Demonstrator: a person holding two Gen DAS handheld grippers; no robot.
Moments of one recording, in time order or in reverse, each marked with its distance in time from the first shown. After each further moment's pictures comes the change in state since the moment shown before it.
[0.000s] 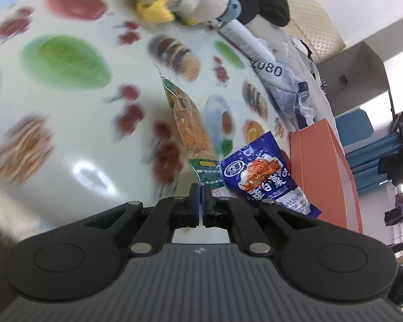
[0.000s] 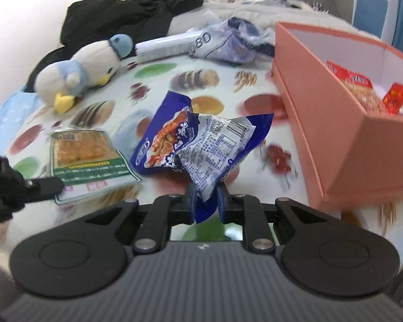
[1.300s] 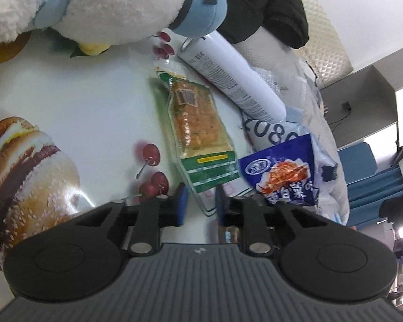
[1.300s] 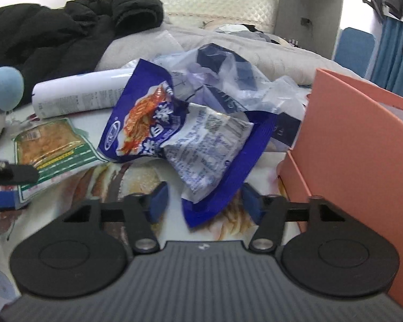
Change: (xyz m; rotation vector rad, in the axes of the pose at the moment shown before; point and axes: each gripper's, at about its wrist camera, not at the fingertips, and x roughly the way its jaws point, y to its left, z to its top) left arm 0.256 -0.081 0.186 -0.047 -0.060 -0.031; right arm 0.222 -0.027 0.147 -0.043 -0.174 -0.242
